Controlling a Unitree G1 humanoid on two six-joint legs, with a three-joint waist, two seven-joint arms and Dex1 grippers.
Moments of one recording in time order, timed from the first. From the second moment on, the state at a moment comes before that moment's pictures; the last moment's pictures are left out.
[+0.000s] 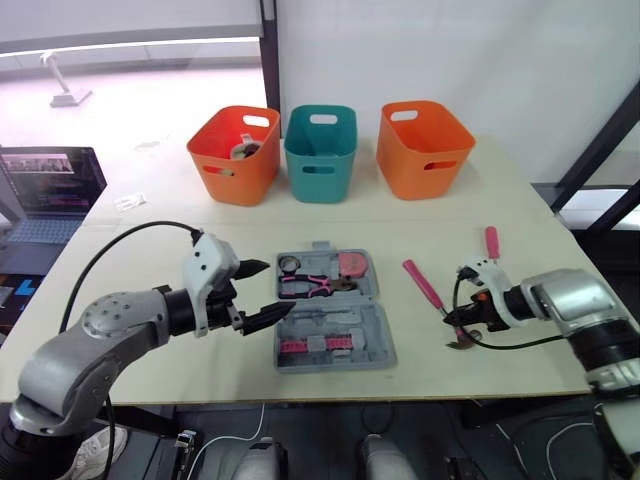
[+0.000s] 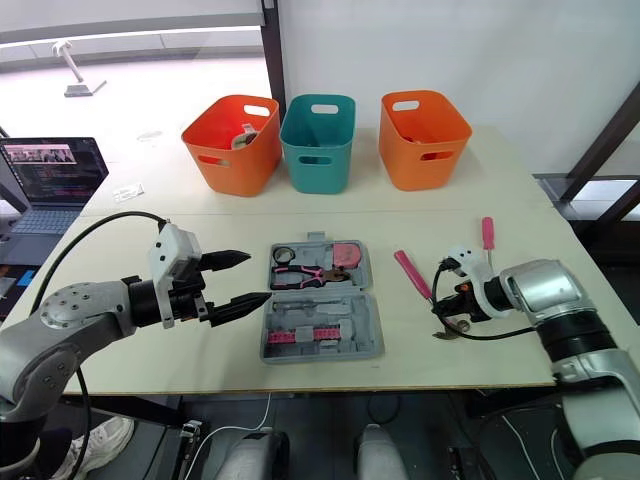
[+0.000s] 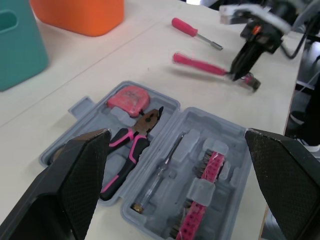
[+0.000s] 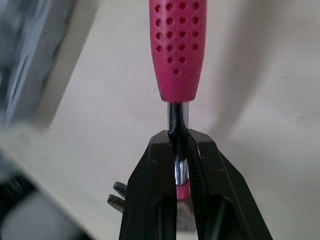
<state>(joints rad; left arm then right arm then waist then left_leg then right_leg) -0.22 0.76 0.10 -0.61 -0.71 0.77 -0.68 -0.64 -0.80 0.17 0.41 0.16 1.05 1.03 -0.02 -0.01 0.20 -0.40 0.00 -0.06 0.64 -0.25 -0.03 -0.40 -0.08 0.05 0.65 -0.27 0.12</state>
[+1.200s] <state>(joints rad) -0.25 0.76 0.07 -0.57 -0.71 0.75 -0.75 -0.57 -0.71 0.14 0.40 0.08 0.65 0.81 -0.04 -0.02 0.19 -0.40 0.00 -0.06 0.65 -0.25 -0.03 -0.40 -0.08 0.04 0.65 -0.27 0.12</state>
